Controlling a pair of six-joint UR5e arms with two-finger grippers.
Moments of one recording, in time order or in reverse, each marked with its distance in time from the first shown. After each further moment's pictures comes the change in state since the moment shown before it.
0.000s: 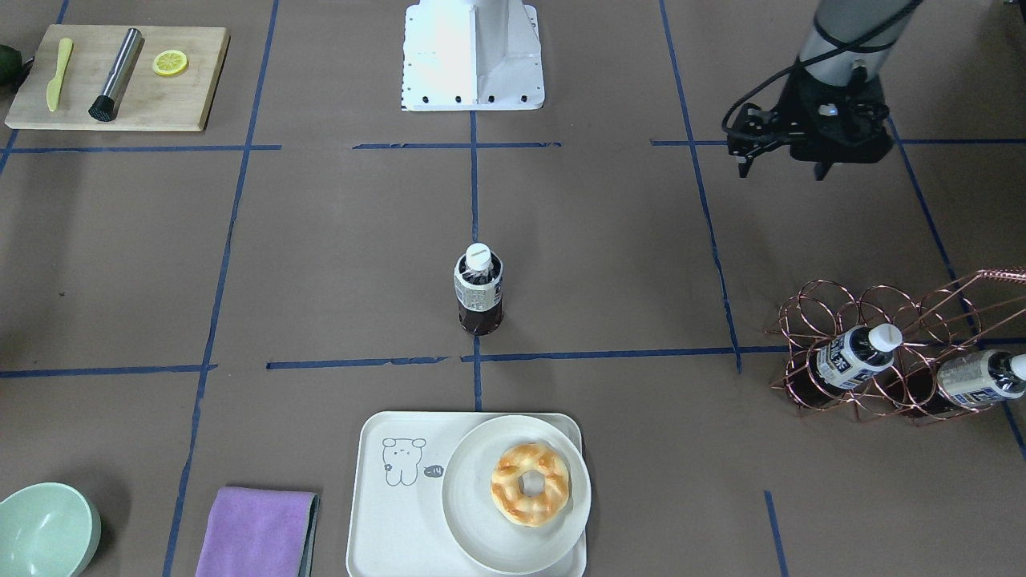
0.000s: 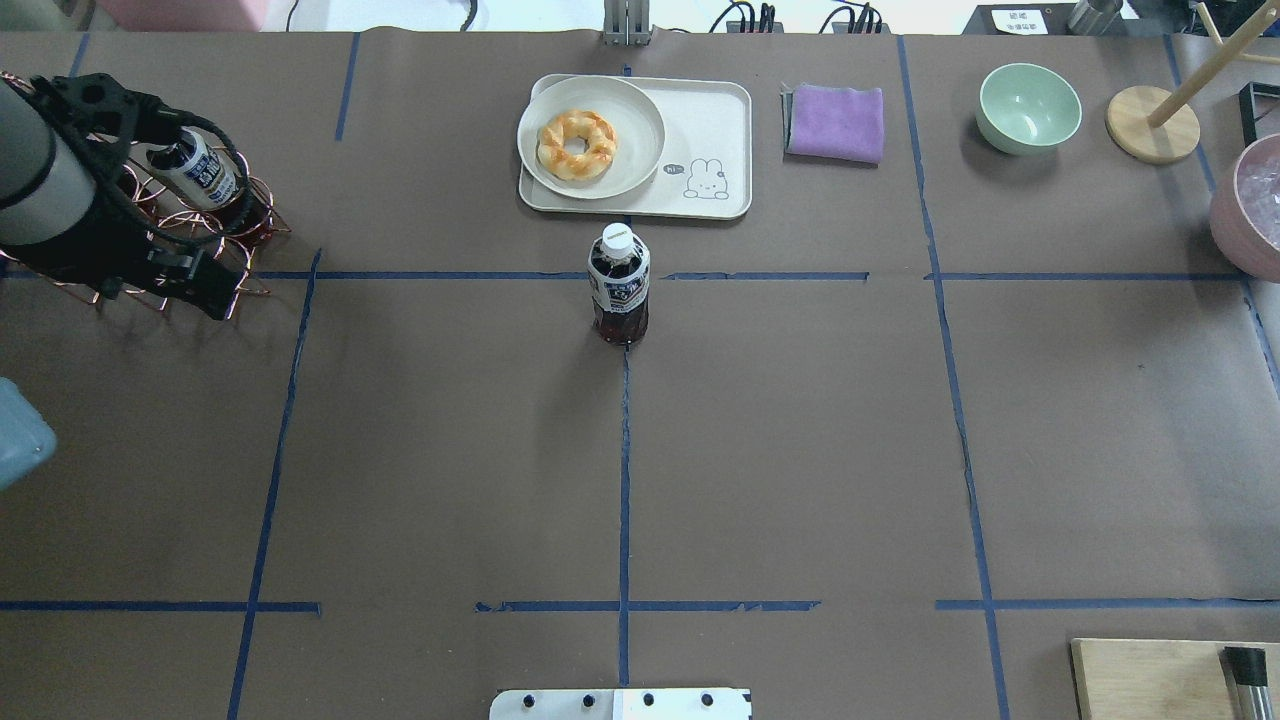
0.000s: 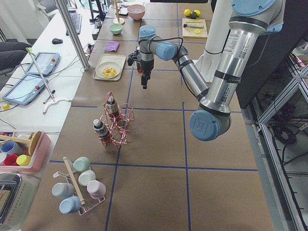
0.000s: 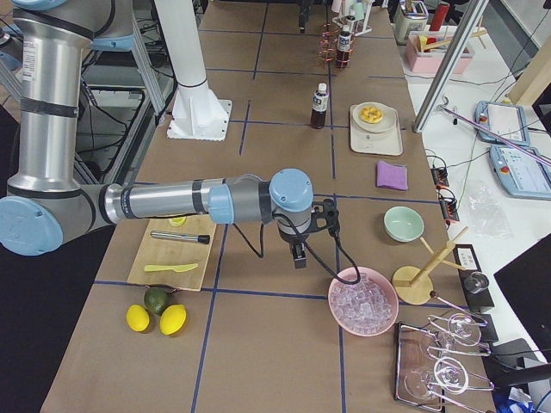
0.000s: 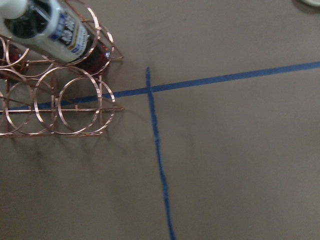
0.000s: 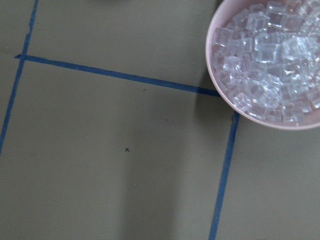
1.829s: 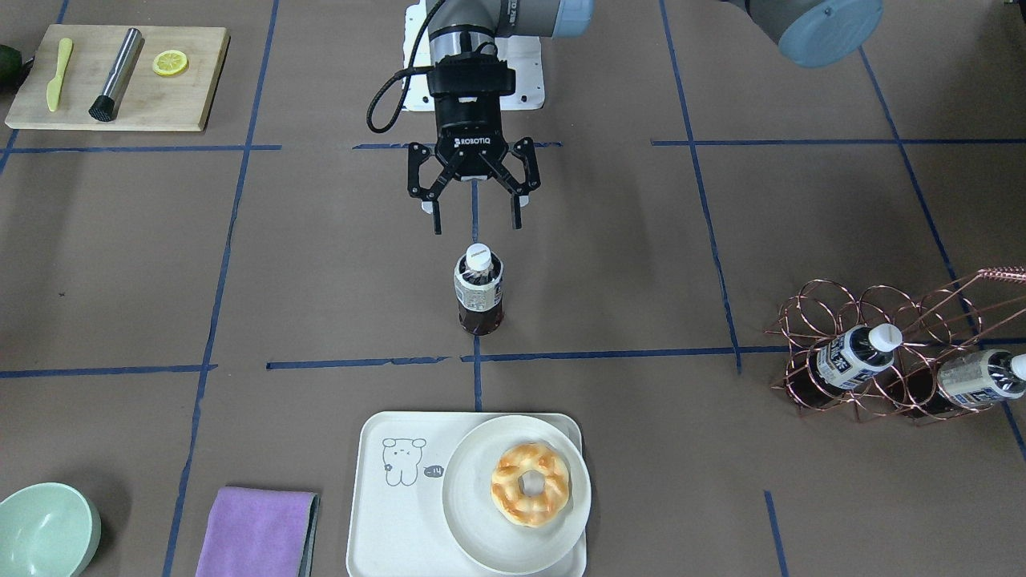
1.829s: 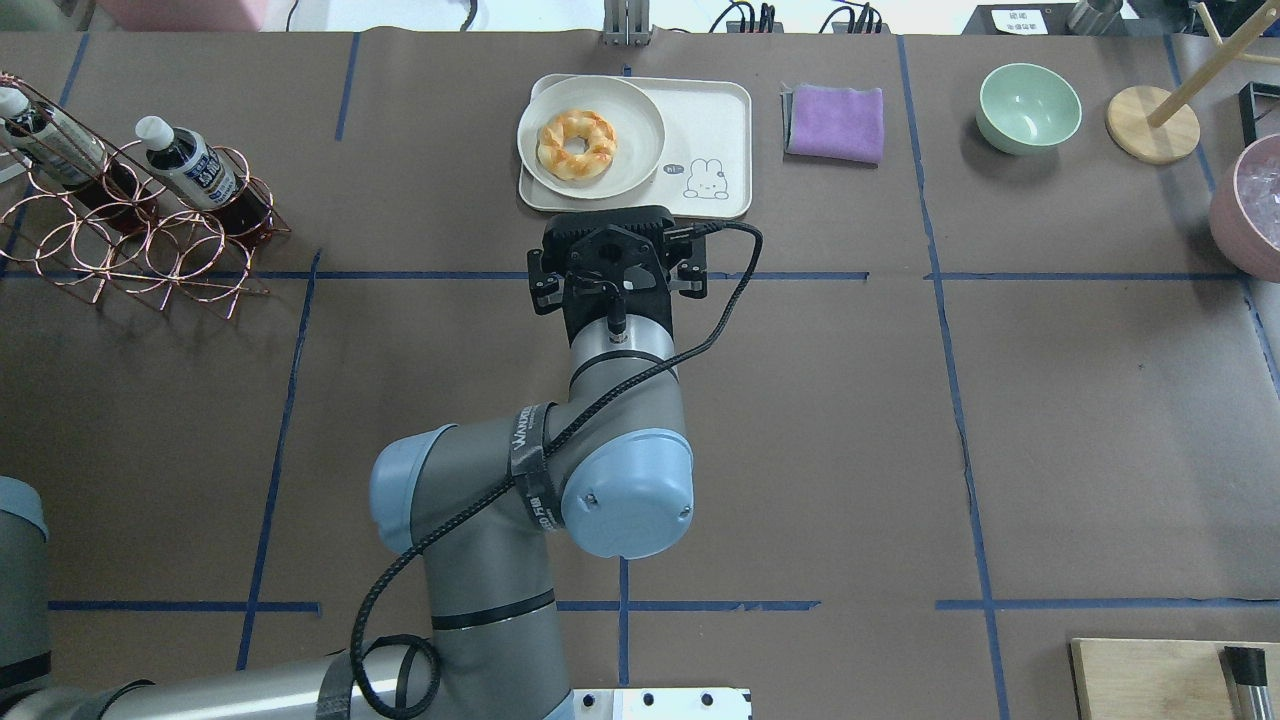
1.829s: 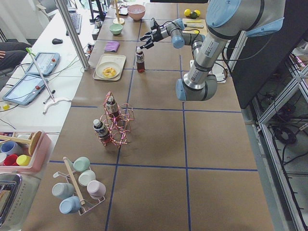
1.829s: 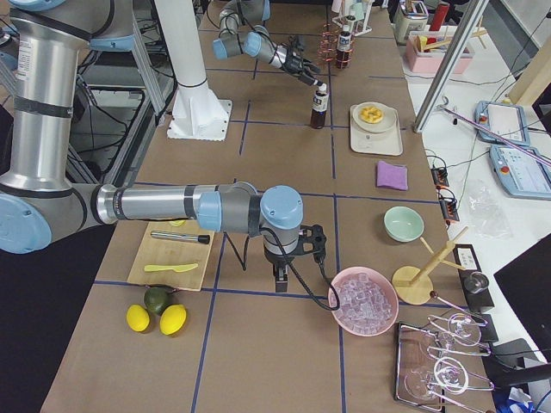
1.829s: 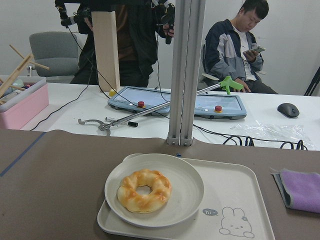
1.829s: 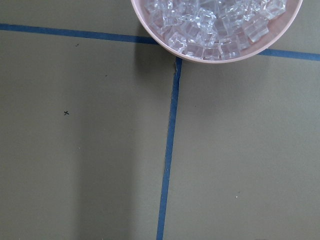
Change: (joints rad) left arm 0.678 -0.547 0.410 -0.426 1.405 -0.823; right arm 0.037 -0.065 -0.010 -0.114 -0.125 -0.024
